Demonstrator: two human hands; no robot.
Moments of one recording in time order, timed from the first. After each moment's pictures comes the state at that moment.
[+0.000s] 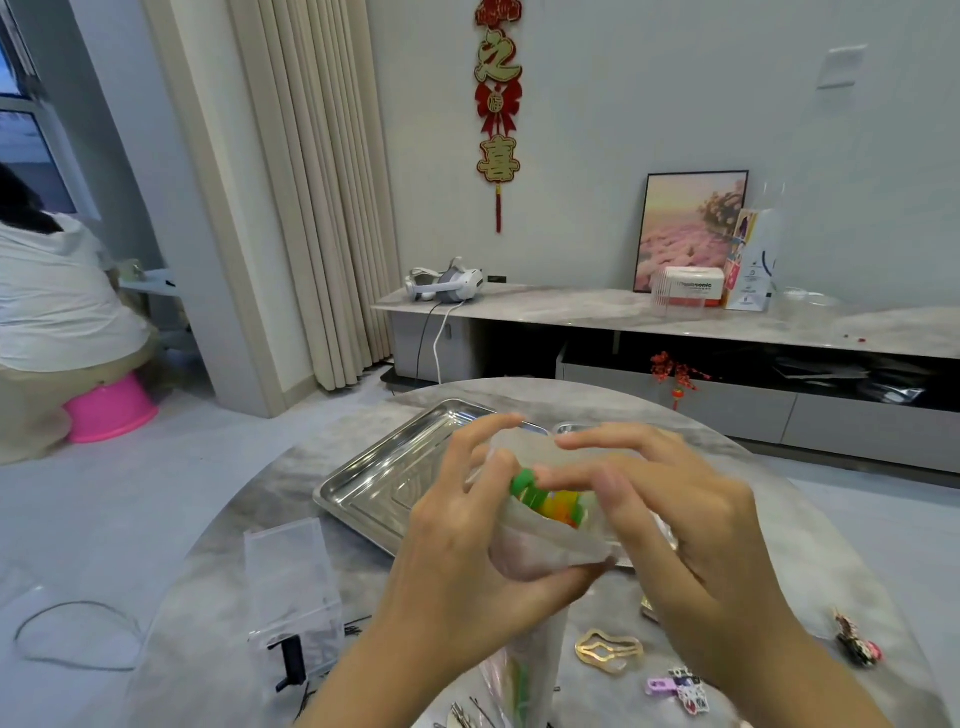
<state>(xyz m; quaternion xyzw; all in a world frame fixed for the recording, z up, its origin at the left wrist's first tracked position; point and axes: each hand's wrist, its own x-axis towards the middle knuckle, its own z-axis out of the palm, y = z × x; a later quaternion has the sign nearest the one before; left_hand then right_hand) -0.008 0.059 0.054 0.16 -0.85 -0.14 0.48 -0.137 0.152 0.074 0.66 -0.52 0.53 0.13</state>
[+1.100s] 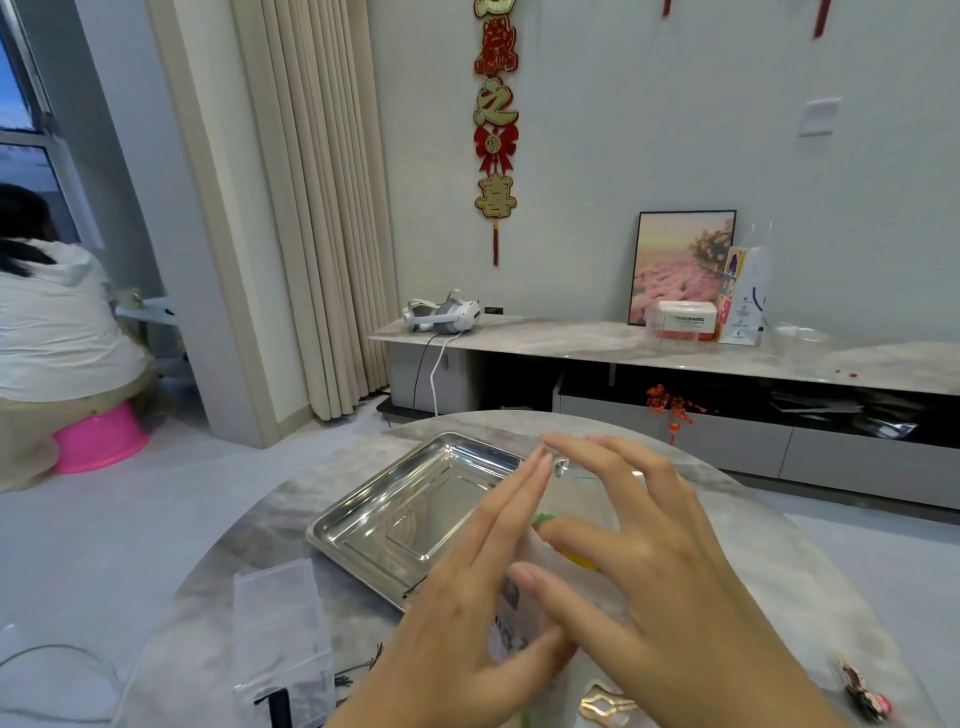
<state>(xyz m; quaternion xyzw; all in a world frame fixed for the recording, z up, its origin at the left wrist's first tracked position) -0.002 0.055 0.050 0.06 -0.89 -0.21 0.40 -0.133 0.149 0.079 0.67 -0.63 0.34 0.21</state>
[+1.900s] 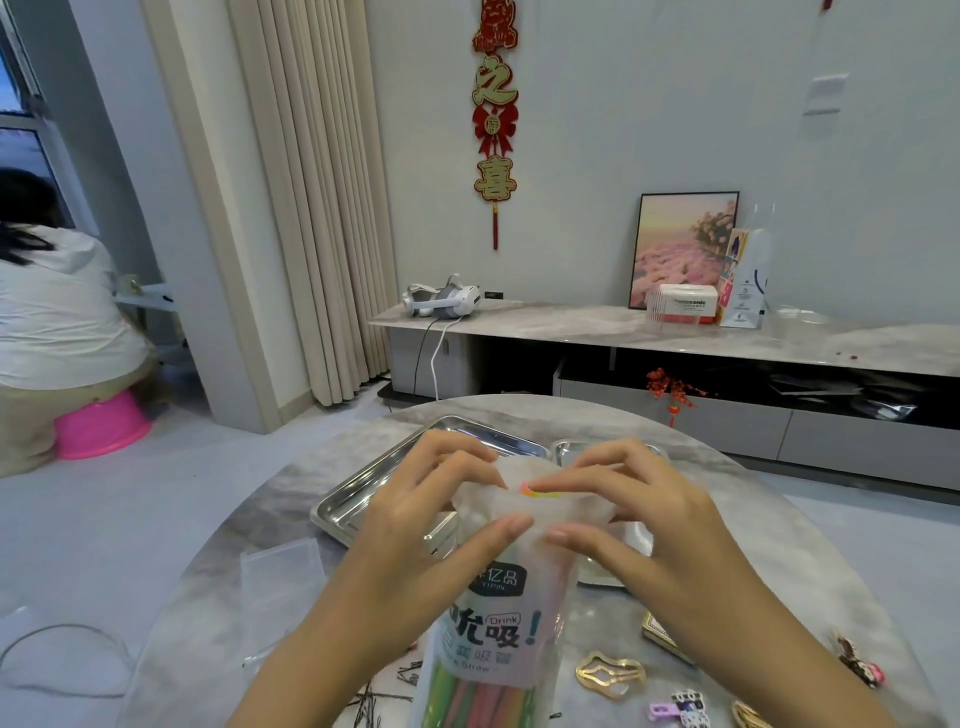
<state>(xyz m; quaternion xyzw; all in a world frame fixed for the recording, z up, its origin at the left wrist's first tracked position) 0.018 0.034 0.072 0.13 -0.87 -0.17 0.45 -0.151 0.144 0.072 0.65 -0.61 0.45 -0.02</state>
